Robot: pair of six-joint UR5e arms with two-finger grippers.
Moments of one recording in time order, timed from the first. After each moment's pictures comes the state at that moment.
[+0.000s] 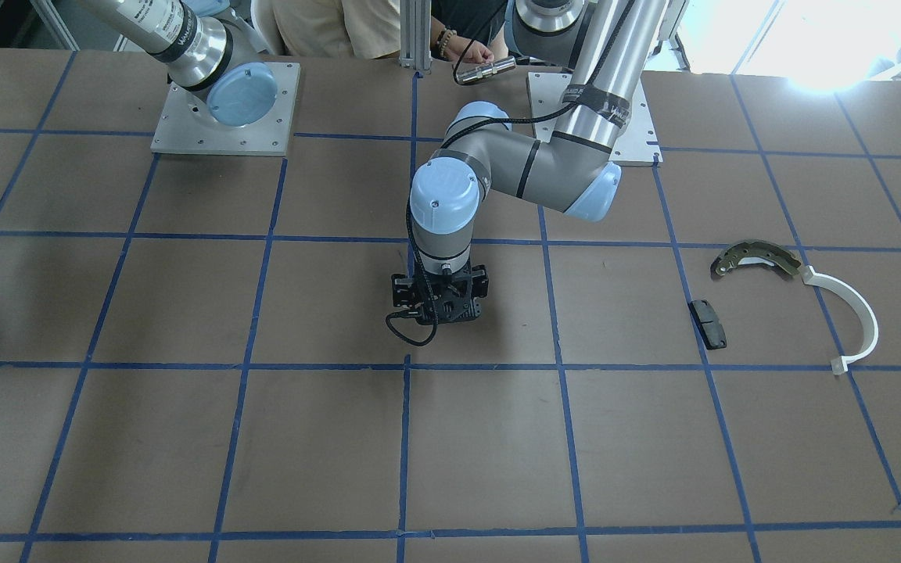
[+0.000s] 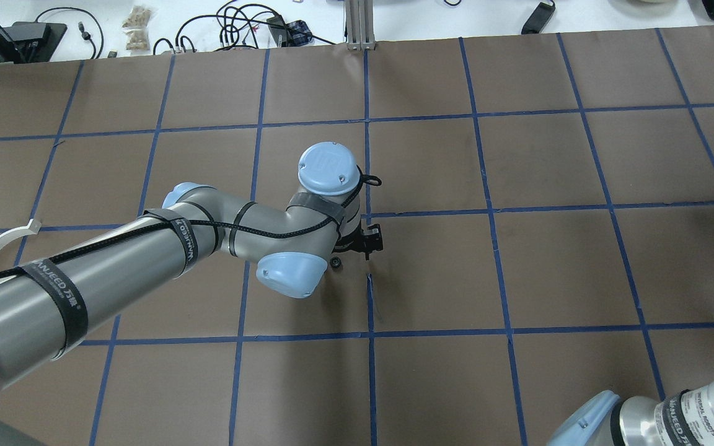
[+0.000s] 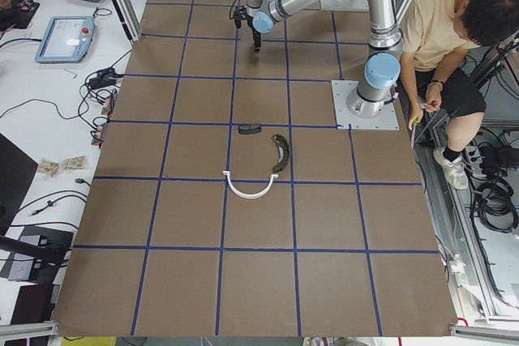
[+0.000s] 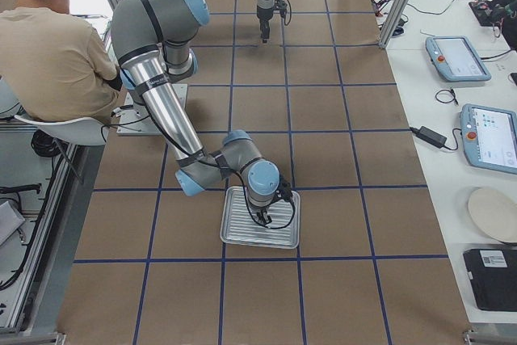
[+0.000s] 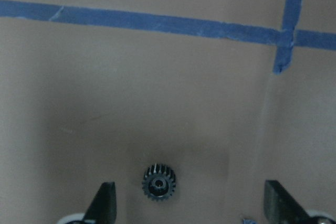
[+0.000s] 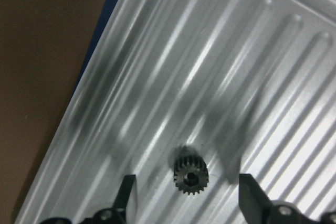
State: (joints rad) left arm -1.96 -1.99 -1.92 -0.84 1.58 -0.51; right arm 0.56 -1.06 1.74 -2.21 -1.59 -1.42
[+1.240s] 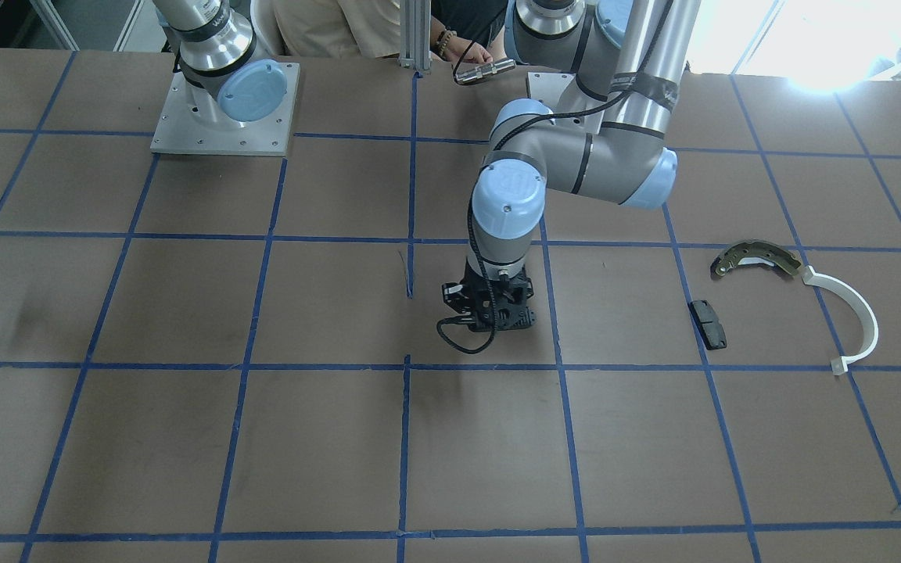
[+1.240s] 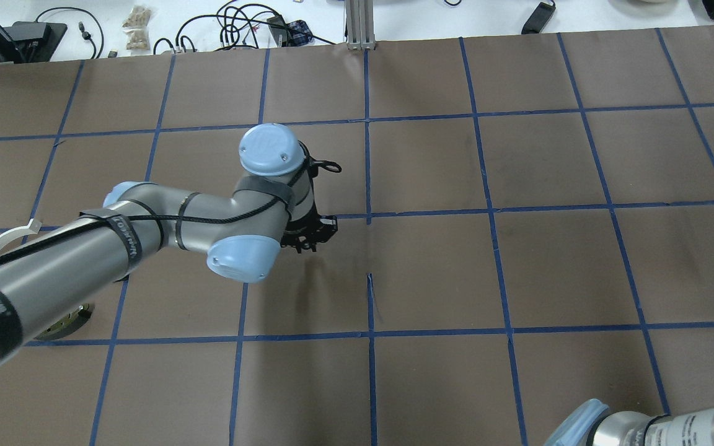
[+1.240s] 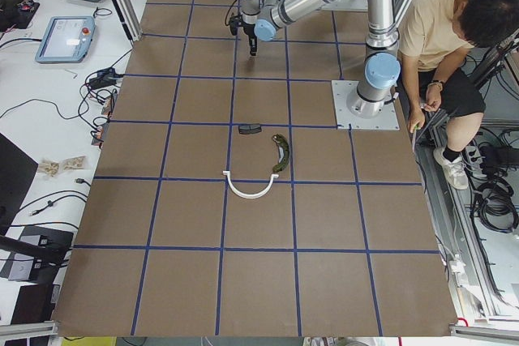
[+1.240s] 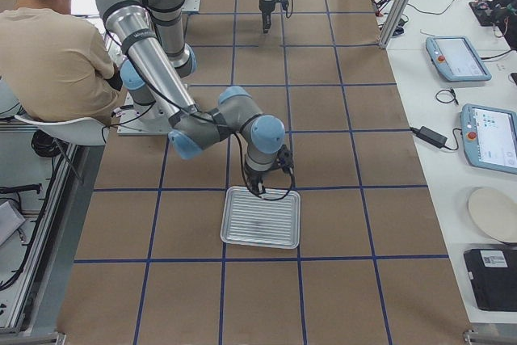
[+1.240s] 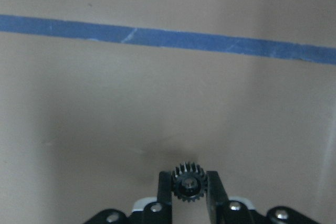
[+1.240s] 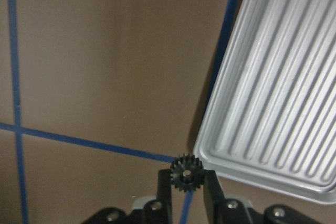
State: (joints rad) left arm -1.77 -1.89 -1.97 -0.88 1.58 -0.26; right arm 0.69 -1.40 1.74 -1.71 -1.66 -1.00
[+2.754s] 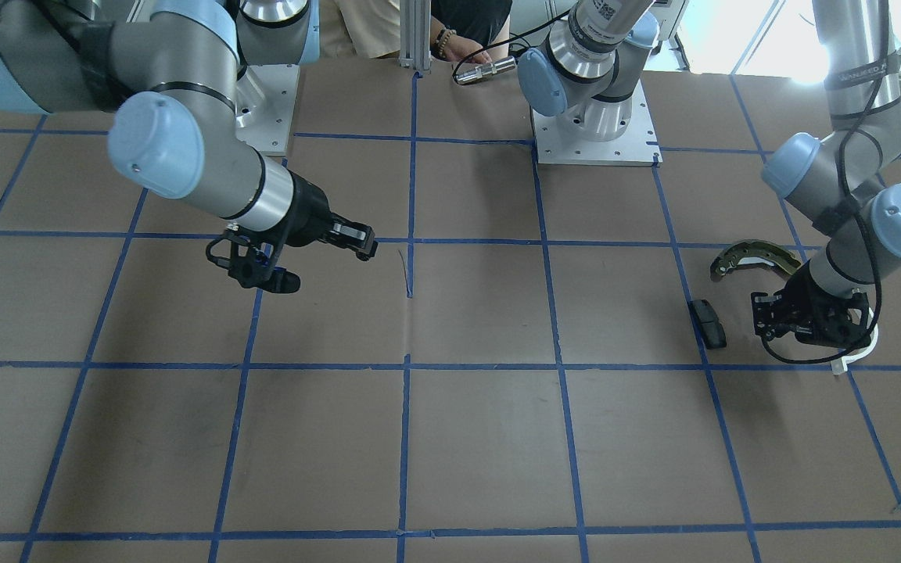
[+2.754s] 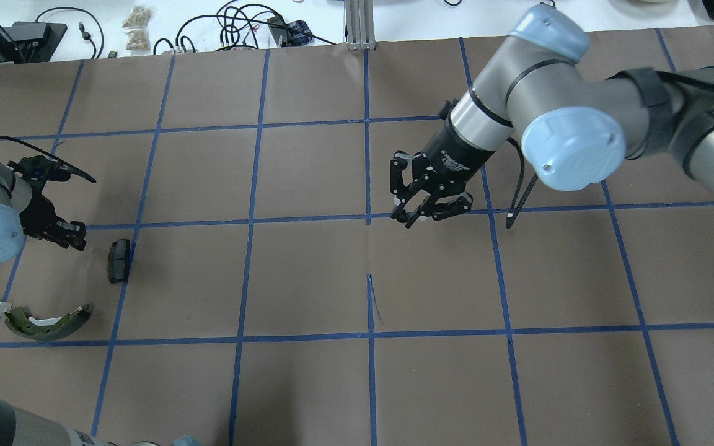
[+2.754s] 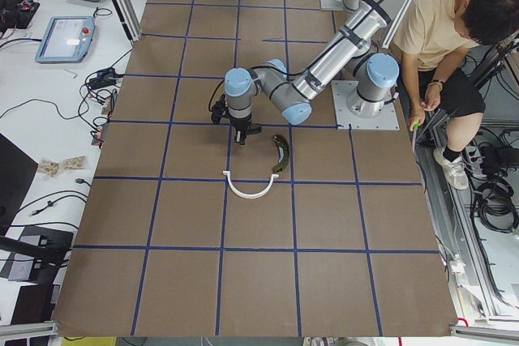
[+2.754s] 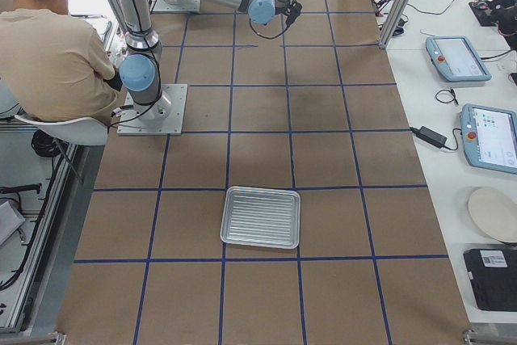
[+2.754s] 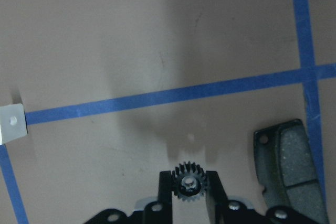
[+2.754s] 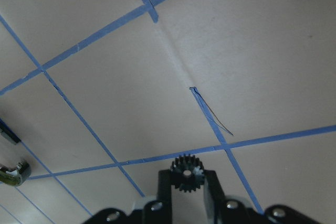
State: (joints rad) left arm -0.96 -1.91 -1.99 -0.79 1.62 0.76; right arm 1.69 -1.37 1.77 -1.78 -1.05 0.50
